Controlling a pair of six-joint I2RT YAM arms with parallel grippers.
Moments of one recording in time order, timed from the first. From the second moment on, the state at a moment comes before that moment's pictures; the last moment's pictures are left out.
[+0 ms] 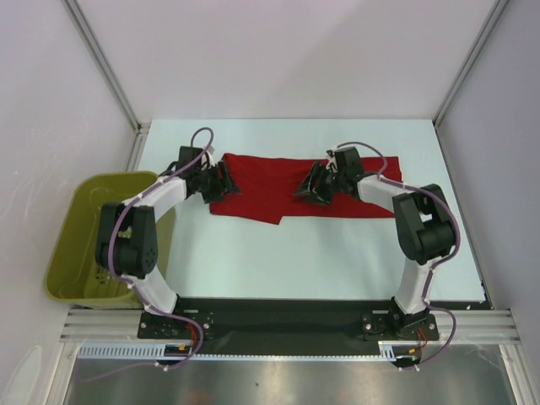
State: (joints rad) left arm -0.15 1.67 1.07 -0.30 0.36 -0.47; right arm 0.33 1.85 1.16 -0.10 -0.54 0.77
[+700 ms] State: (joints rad) left arm -0.15 1.88 1.31 -0.33 0.40 -0.40; right arm 0.40 2.04 1.17 0.13 -0.57 1.00
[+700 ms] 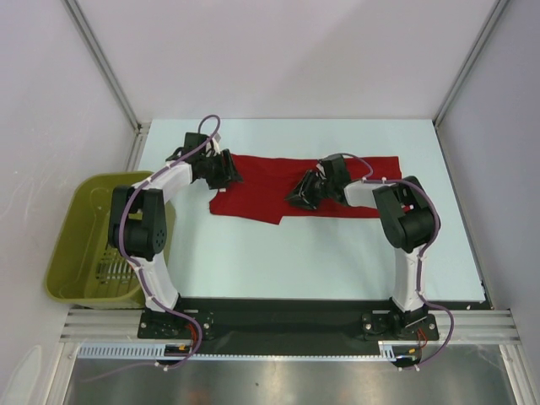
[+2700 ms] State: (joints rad) left arm -0.14 2.02 1.39 -0.33 0.44 -0.48; right arm 0.33 2.22 1.45 -0.09 -0.64 0.84
